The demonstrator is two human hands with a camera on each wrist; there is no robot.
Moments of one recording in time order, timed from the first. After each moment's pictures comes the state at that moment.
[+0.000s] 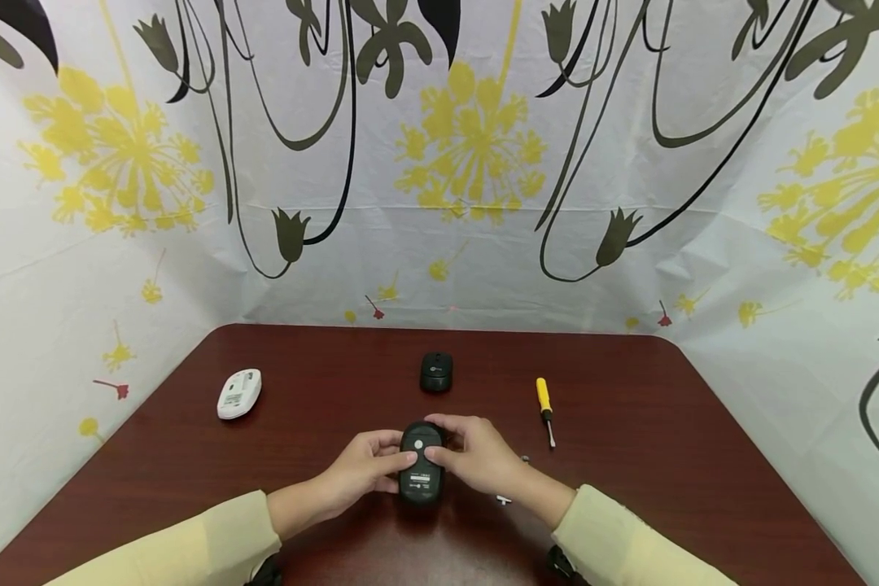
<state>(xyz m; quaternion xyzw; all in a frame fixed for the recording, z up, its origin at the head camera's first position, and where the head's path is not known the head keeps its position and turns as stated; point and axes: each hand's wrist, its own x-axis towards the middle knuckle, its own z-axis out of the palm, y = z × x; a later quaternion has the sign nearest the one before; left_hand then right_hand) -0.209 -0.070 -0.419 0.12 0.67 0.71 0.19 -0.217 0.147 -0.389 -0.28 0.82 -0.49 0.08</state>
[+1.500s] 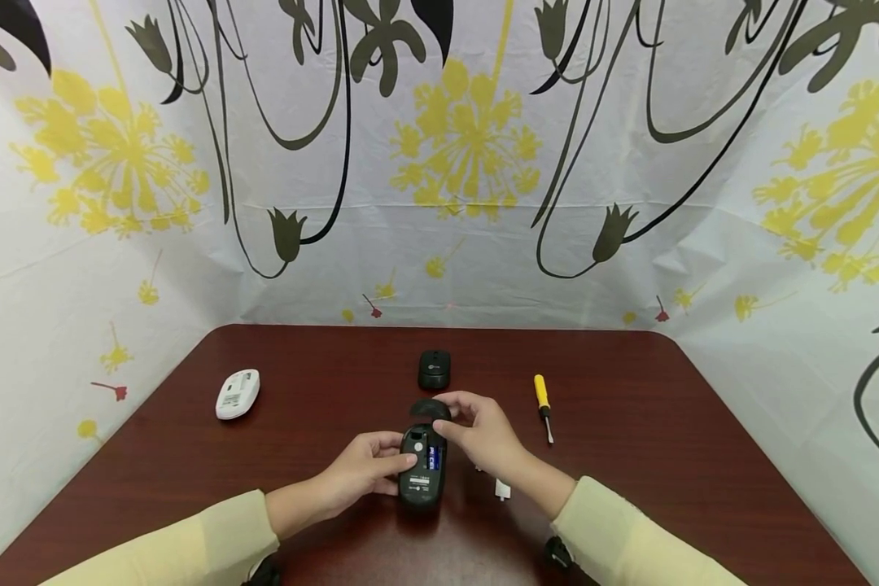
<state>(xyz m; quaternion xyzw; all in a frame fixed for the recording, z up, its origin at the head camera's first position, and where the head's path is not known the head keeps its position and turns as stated) -0.205 -0.069 -0.416 0.13 0.67 0.70 0.21 -0.220 0.149 -0.381 -0.18 0.81 -0.56 0.03</state>
